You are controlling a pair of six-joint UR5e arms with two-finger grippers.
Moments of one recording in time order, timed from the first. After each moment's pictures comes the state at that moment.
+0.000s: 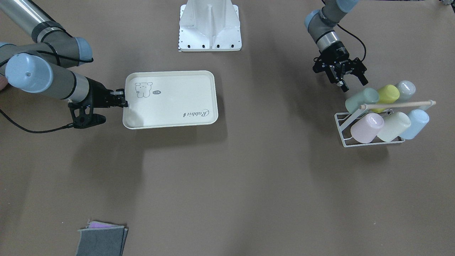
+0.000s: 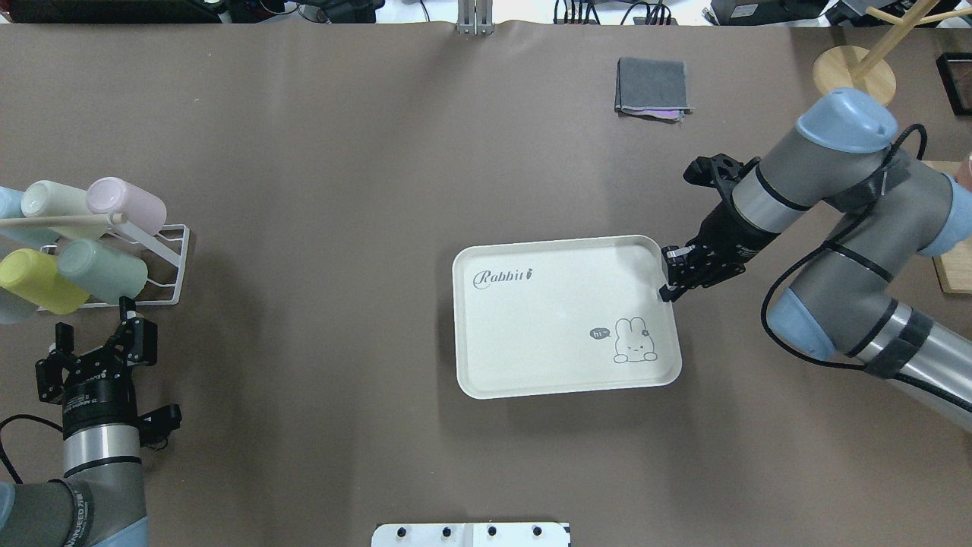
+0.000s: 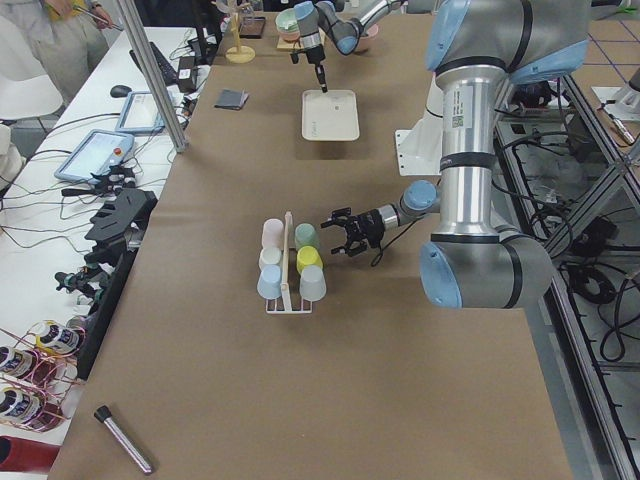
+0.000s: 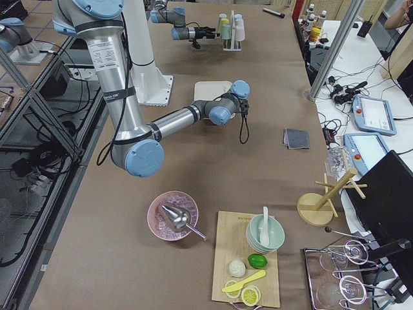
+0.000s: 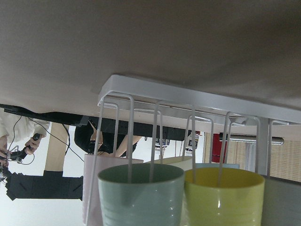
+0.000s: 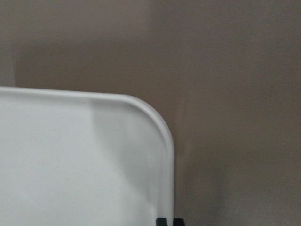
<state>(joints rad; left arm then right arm) -0.05 -1.46 -1.99 -0.88 -0.37 0.25 0.81 -1.25 1.63 -1.19 2.51 0.93</state>
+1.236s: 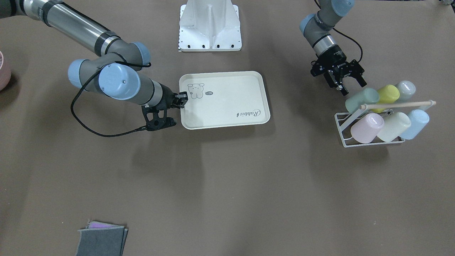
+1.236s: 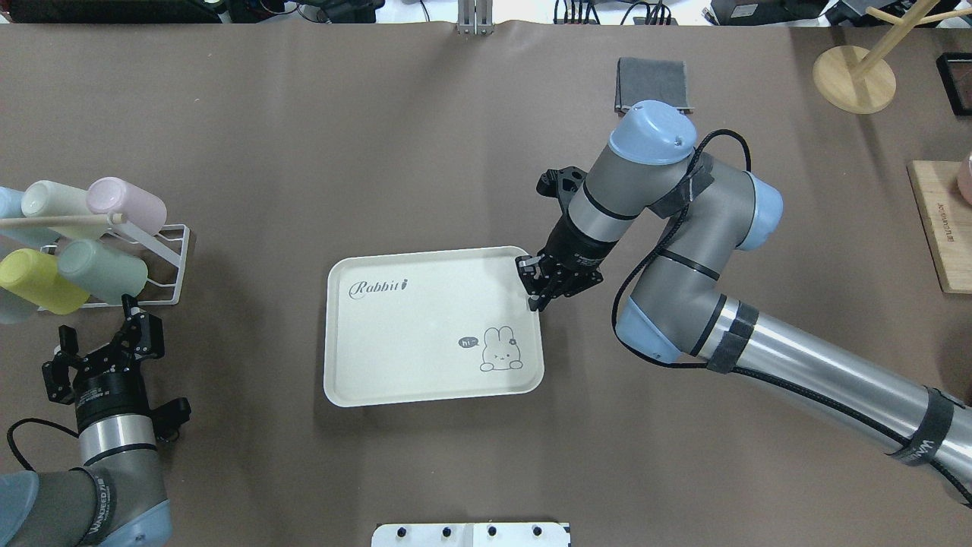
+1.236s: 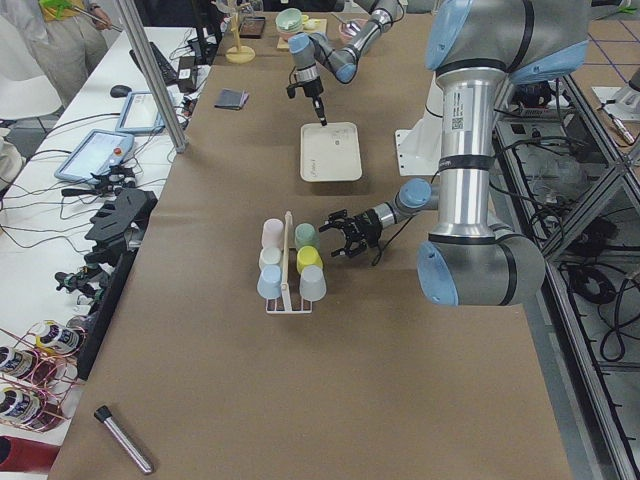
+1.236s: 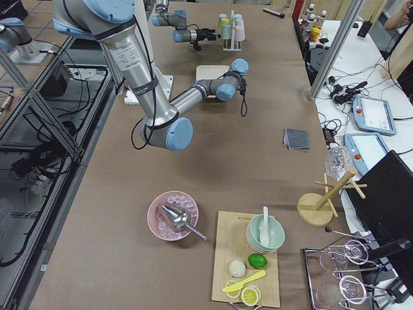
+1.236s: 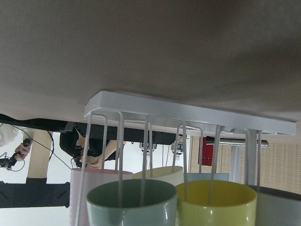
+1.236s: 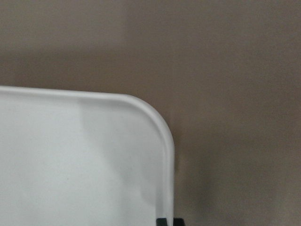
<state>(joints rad) -0.08 -1.51 -1.96 -0.87 -0.45 0.29 0.65 -0.94 1.44 -1.19 2.43 1.11</state>
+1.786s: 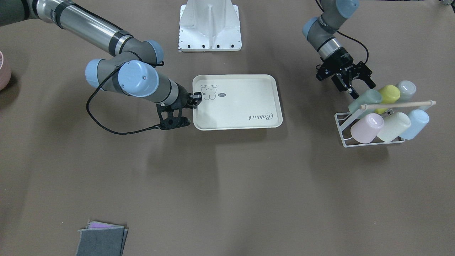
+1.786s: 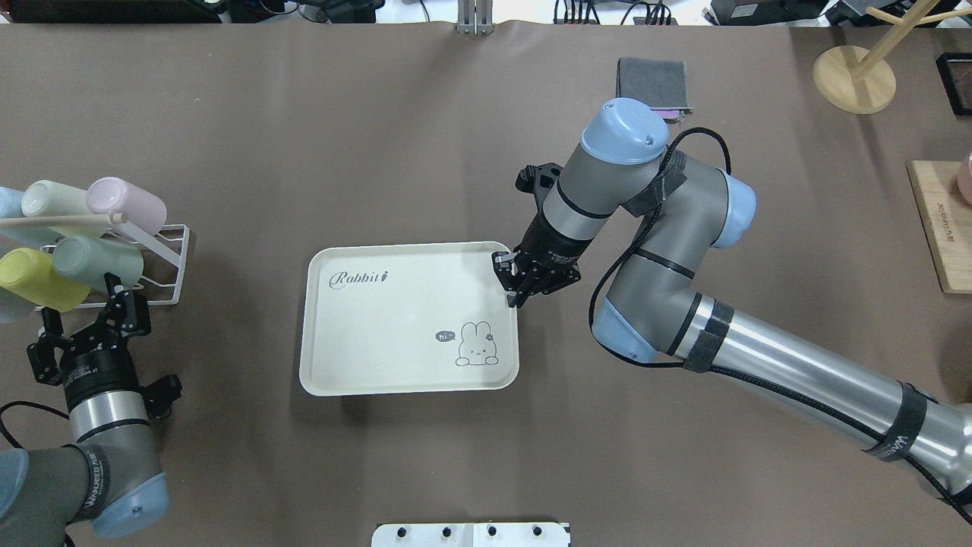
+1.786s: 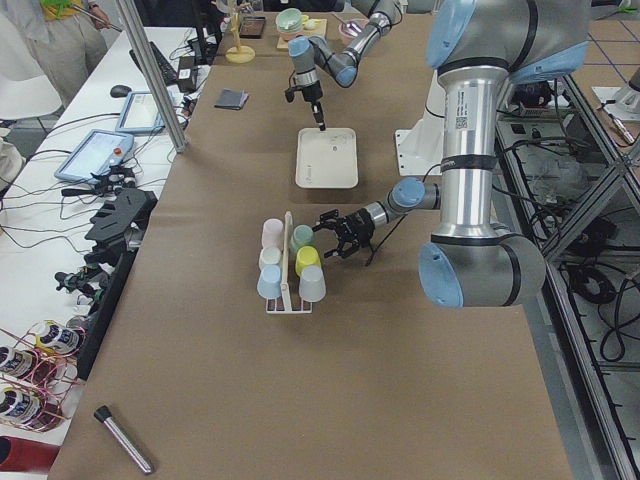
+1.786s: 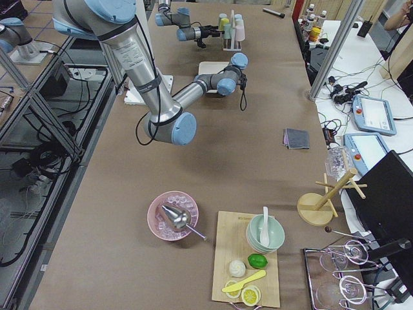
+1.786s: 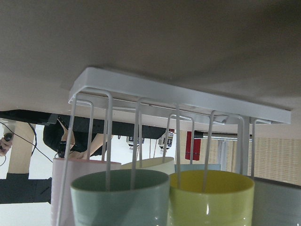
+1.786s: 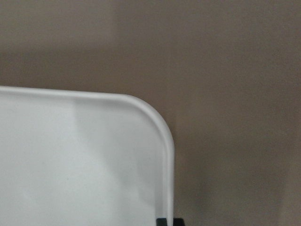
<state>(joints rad) -0.15 -1.51 -1.96 -0.88 -0.46 0.31 0.64 -0.90 1.42 -1.19 2.39 1.18</state>
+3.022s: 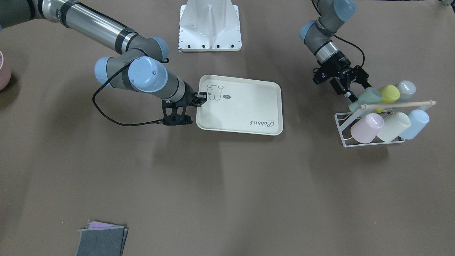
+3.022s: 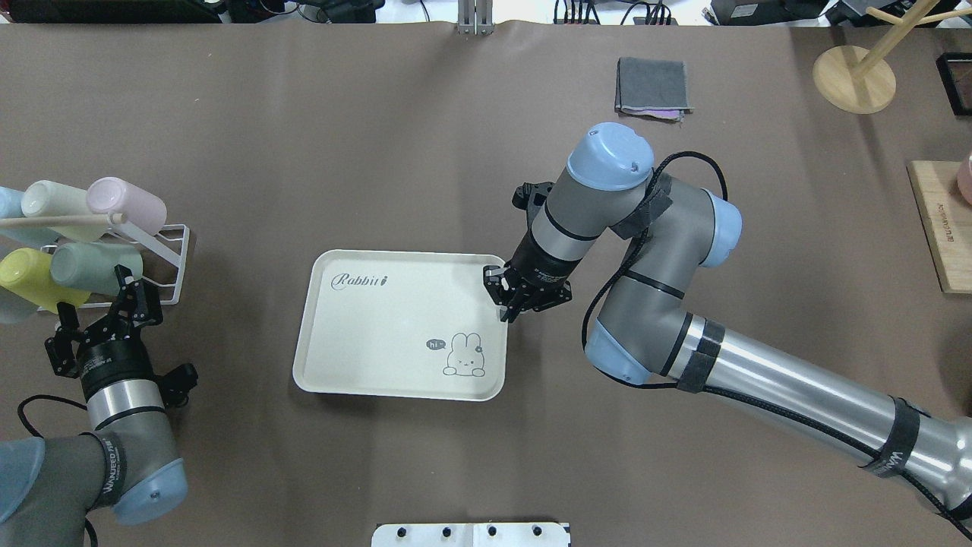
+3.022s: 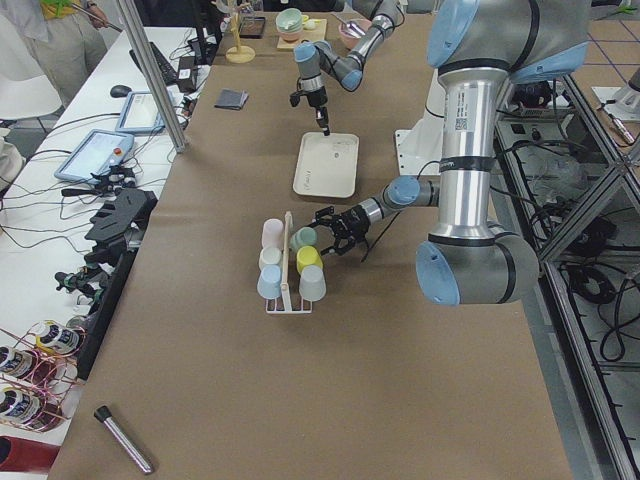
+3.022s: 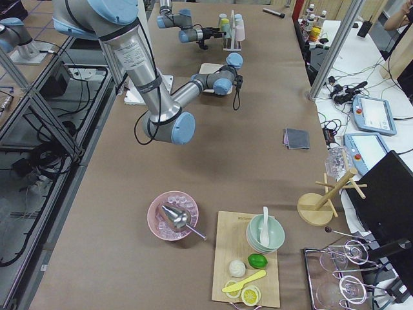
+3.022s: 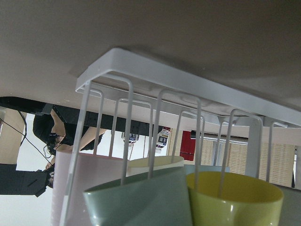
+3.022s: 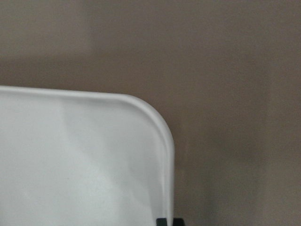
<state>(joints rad) -0.17 -1.56 -1.94 -0.92 -0.48 0.31 0.60 -0.91 1.43 -1.16 2.35 1.30</state>
